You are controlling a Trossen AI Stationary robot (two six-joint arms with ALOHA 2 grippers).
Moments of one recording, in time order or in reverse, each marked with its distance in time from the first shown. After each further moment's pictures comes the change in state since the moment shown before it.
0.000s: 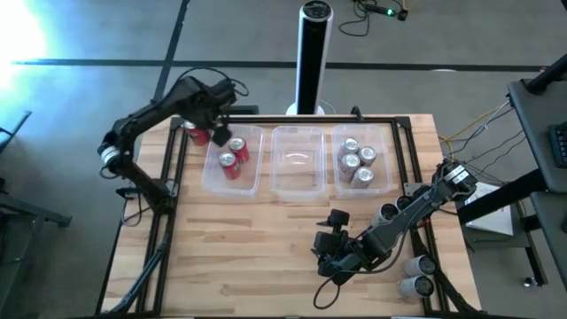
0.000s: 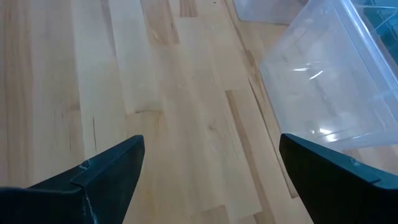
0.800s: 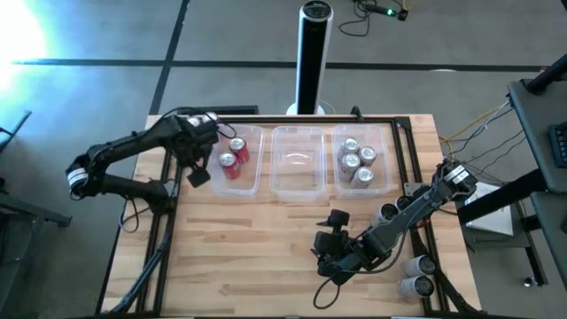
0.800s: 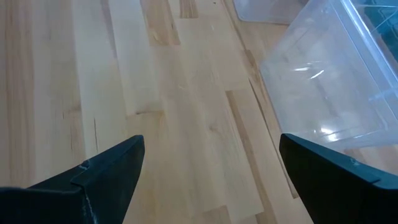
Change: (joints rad) left arm -0.119 -0.353 -0.555 0.091 0.191 0.139; right arm -0.002 0.000 0.000 0.004 0.000 0.005
